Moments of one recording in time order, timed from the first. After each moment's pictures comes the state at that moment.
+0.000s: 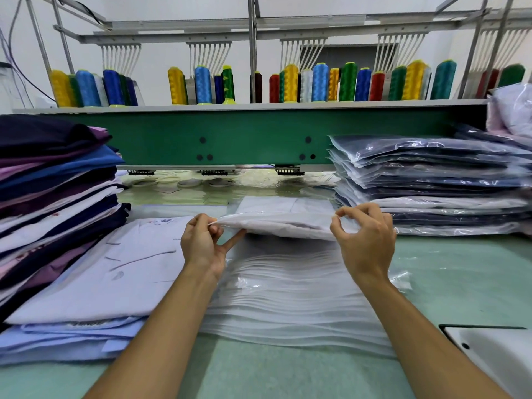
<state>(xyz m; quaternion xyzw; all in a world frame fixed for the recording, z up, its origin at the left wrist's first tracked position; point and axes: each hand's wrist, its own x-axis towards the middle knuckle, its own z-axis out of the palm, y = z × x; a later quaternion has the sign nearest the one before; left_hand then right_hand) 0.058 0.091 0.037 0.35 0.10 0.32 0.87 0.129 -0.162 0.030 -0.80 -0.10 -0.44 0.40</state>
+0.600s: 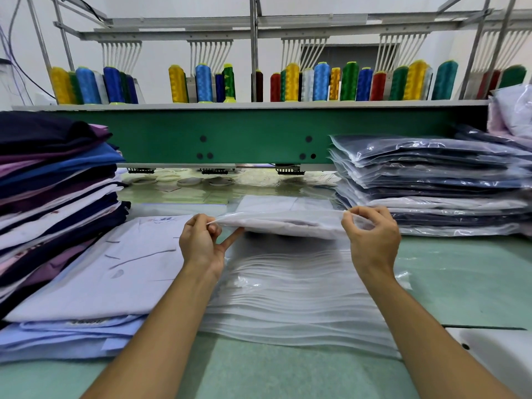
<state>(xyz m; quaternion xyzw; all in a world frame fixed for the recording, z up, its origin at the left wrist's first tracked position) 0.060 0.096 0.034 0.34 0.11 0.33 0.87 0.133 -0.168 0.033 -0.72 -0.09 -0.38 0.57</state>
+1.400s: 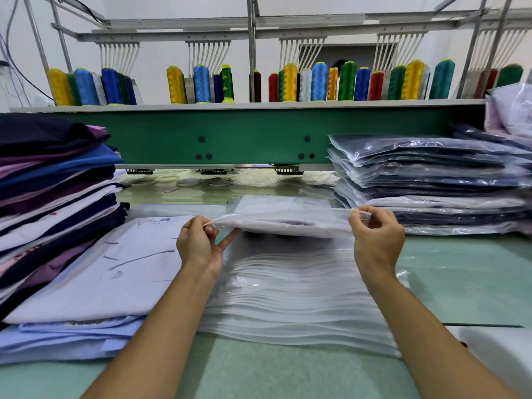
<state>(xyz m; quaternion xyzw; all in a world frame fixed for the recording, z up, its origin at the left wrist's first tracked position) 0.060 0.098 0.033 0.32 0.12 0.33 0.88 0.138 -0.171 0.033 -0.67 -0.06 -0.38 0.64</state>
